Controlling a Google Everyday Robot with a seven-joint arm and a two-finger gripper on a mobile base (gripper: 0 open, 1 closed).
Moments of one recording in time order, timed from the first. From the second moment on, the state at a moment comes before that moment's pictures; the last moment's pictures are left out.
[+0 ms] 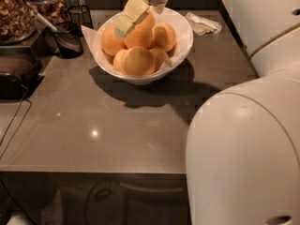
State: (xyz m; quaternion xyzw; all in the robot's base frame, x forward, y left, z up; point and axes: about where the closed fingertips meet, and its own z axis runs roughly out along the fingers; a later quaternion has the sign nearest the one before) arm 0.660 0.012 0.988 -0.48 0.85 0.13 0.19
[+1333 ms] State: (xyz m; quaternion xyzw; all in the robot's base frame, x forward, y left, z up) arm 0.687 0.020 0.948 -0.43 0.88 0.14 0.15
